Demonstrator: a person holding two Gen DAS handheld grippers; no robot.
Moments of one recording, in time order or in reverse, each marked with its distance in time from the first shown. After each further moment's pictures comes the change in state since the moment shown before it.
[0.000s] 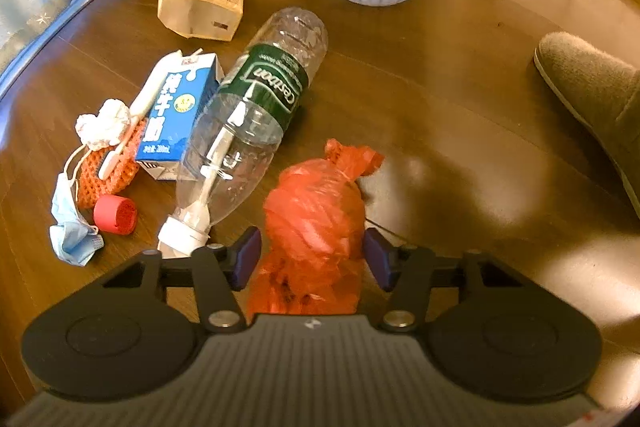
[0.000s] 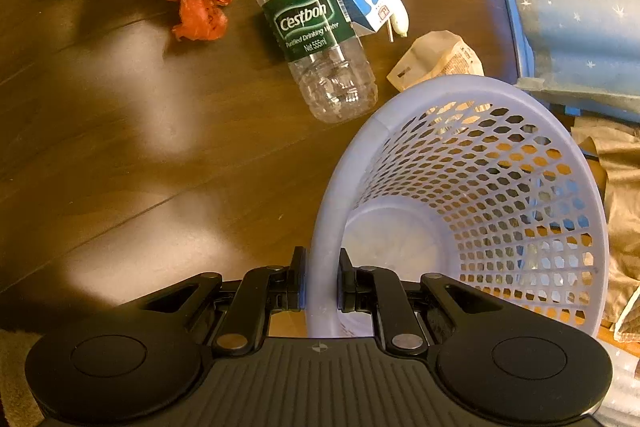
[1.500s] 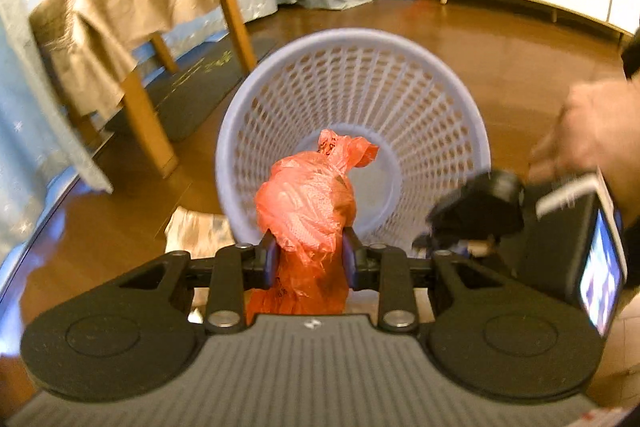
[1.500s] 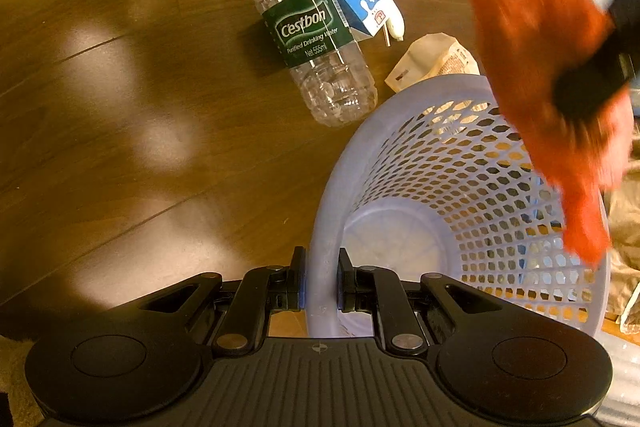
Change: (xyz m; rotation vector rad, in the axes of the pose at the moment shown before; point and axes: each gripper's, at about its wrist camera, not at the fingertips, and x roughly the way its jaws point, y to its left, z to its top) left arm -0.091 0.025 0.188 0.230 -0.339 -0.127; right arm -0.001 0.001 -0.007 0.030 -0.032 0.001
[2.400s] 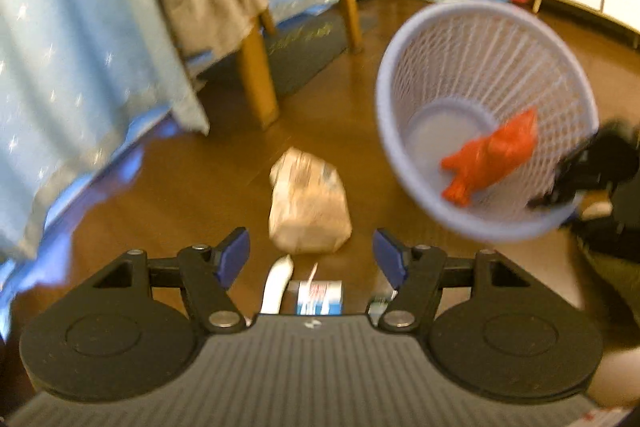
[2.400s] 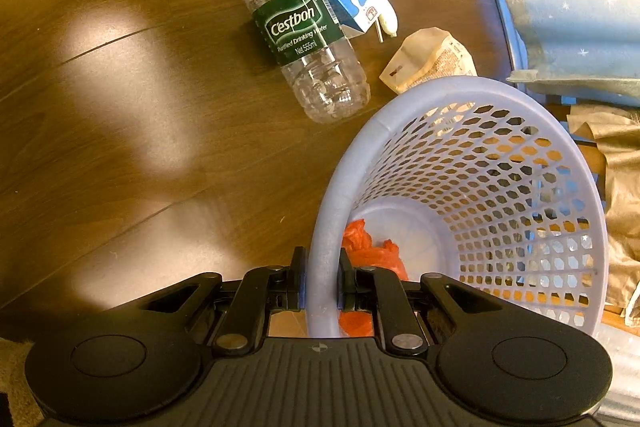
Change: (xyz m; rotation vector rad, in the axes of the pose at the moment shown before) left arm -0.016 0.078 -0.061 -0.176 0.065 0.212; right arm -0.002 -0.006 -0.003 0.030 0.003 0.010
